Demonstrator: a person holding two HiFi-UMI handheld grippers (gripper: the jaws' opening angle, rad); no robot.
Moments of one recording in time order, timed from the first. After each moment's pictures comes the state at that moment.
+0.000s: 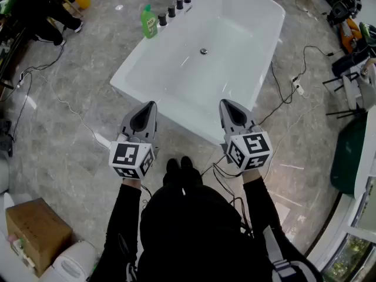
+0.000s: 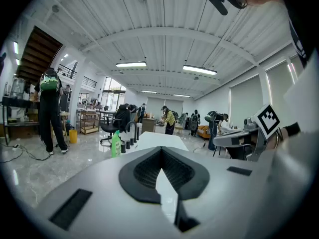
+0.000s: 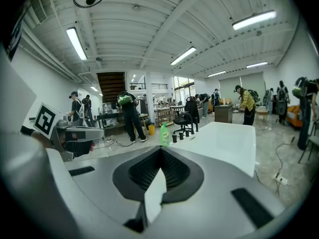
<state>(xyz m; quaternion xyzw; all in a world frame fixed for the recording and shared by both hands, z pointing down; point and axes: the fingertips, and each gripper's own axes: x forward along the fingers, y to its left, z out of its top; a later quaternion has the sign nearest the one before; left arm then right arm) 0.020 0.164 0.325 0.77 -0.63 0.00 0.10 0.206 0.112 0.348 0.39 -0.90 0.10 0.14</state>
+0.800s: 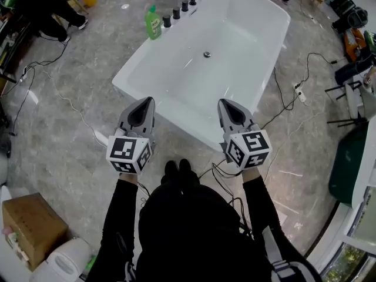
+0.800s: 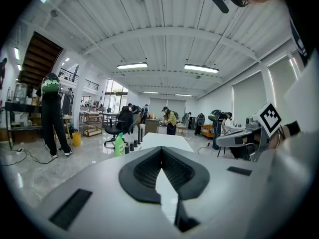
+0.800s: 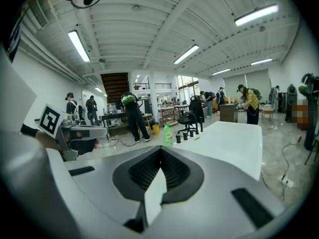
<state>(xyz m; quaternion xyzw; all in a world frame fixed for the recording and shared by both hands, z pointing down) 0.010 0.147 0.320 0.76 -0.64 0.01 0.09 0.198 0.095 0.348 0.36 -0.91 0.11 0.14</state>
